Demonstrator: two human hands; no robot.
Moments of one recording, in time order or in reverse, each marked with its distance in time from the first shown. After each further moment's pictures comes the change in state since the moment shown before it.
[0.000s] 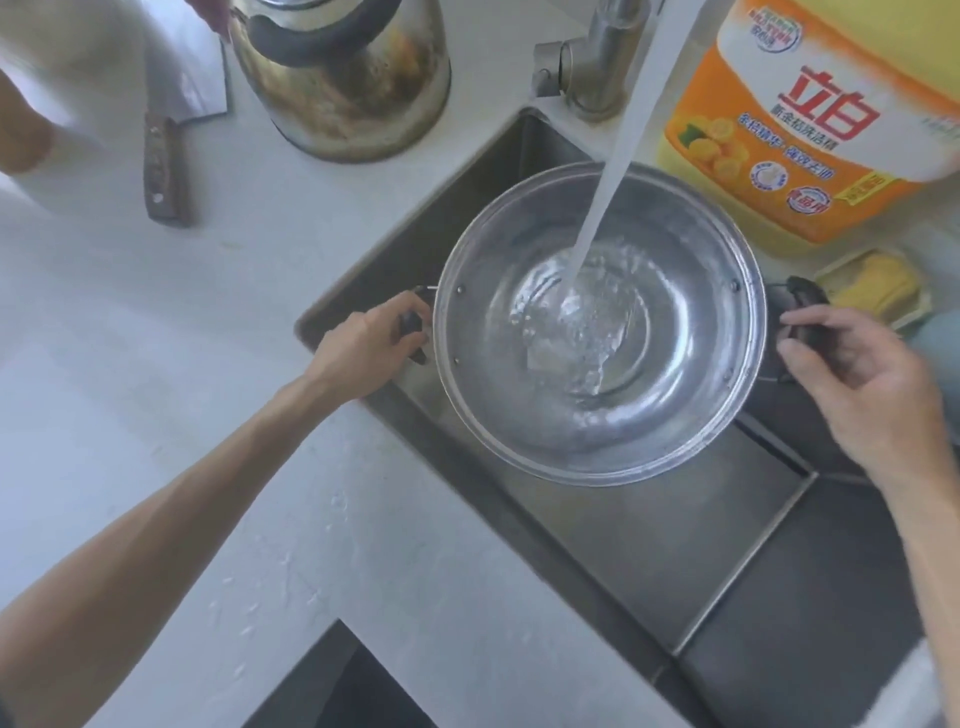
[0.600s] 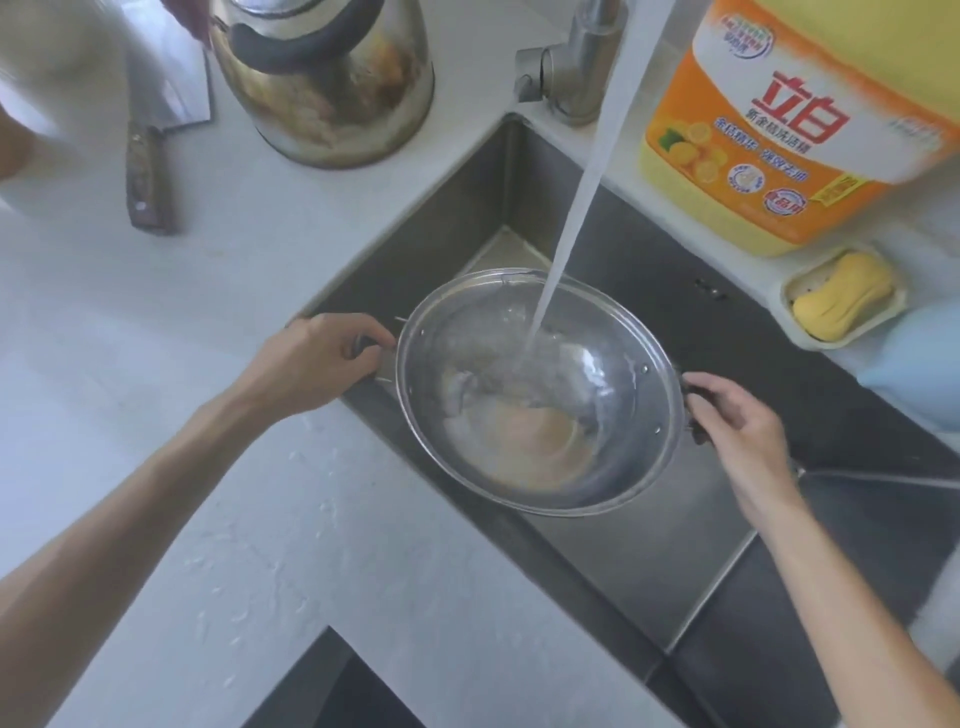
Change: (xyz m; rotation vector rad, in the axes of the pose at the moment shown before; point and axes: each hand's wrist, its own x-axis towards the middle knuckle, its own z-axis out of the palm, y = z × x) left_hand -0.023 -0.008 -0.032 0.088 -0.038 0.005; right_hand -0.029 0.062 0.050 0.158 -0.005 0.354
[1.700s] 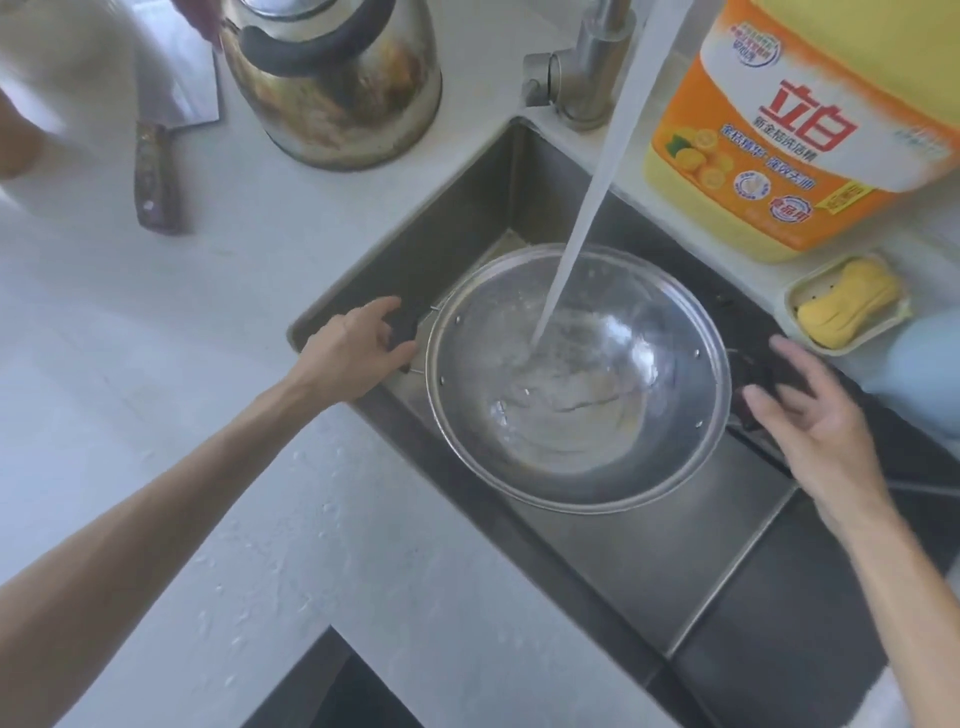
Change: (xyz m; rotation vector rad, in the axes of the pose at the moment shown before) left_hand 0.024 0.002 0.026 -0.100 0.036 -0.032; right_hand -0.006 -0.036 -0.038 -0.076 -0.018 -0.115
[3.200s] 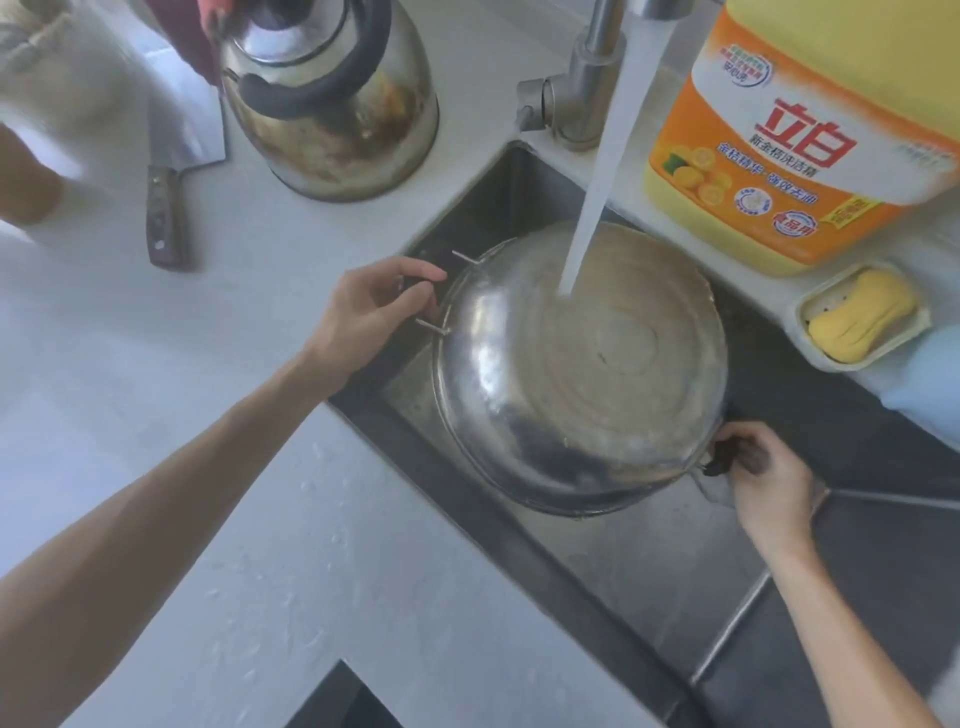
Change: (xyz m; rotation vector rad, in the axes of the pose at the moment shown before) left_hand 0.023 0.033 -0.027 -0.650 0.122 0.256; right_hand 0.001 0.066 0.042 0.038 0.134 0.037
